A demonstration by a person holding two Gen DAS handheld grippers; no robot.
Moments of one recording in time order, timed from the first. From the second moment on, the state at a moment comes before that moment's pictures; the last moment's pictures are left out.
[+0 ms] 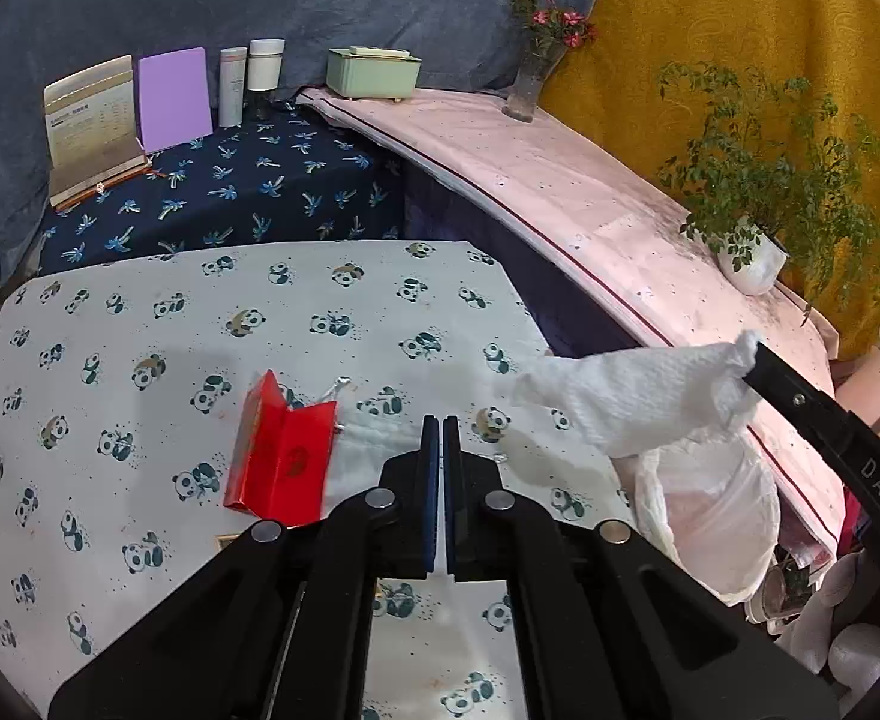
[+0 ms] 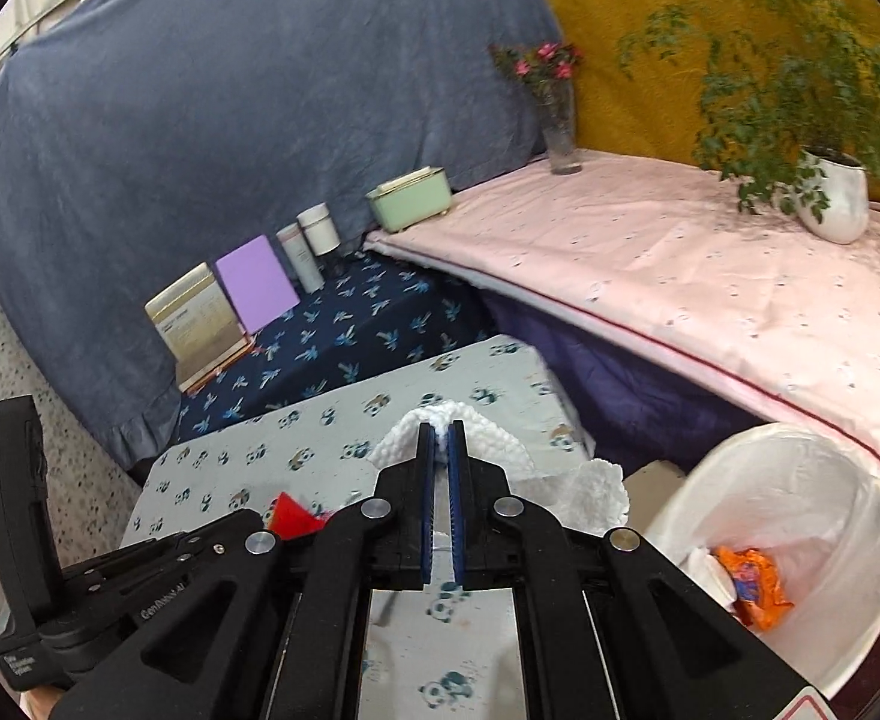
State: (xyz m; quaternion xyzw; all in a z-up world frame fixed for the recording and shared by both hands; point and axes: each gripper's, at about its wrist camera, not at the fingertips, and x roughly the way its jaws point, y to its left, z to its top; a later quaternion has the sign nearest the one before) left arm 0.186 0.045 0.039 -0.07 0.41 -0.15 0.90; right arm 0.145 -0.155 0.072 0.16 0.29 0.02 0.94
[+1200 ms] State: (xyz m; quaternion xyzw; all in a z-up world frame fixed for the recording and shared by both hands) left arm 0.249 0.084 -0.067 -0.04 0.50 -0.06 0.86; right arm 0.143 -0.180 0.021 0.17 0.34 -0.01 0.92
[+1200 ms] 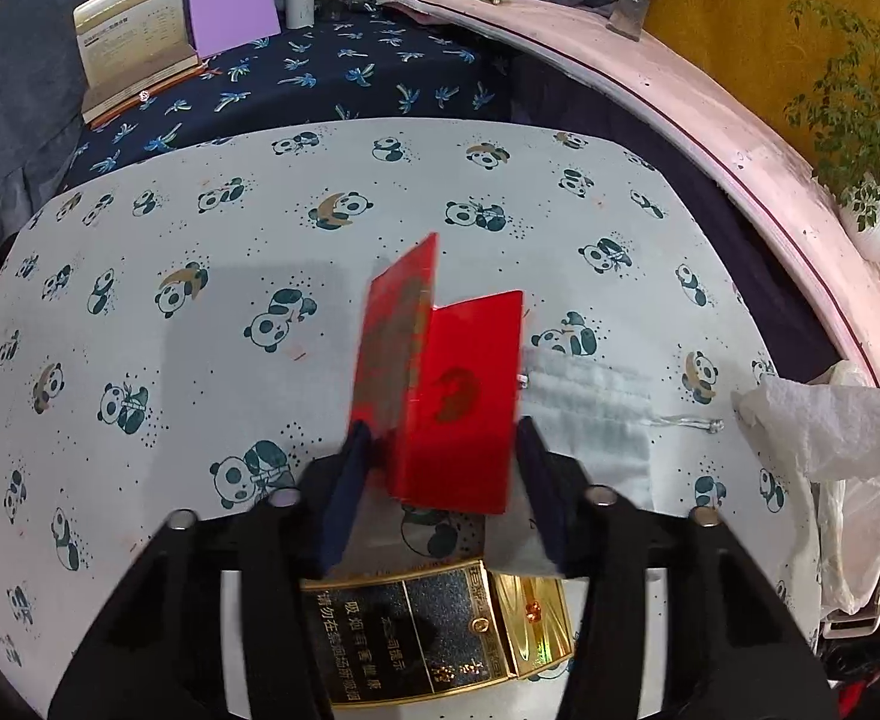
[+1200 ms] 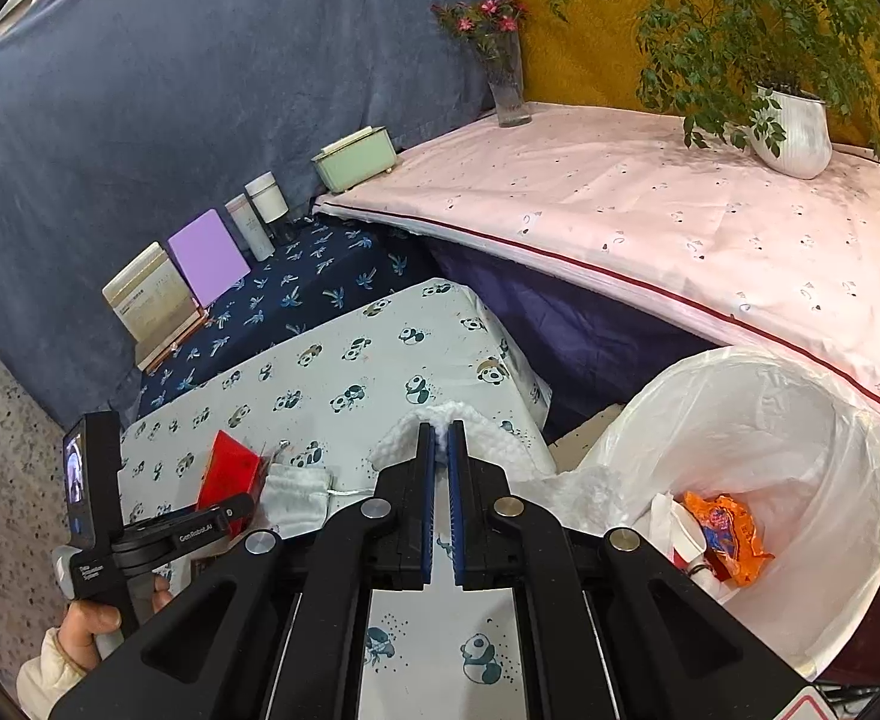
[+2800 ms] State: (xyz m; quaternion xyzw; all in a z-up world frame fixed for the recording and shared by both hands) left arm 0.139 -0.114 0.068 0.01 0.38 -0.29 0.88; right arm 0.043 -0.288 0.067 0.22 0.25 -0.08 0.94
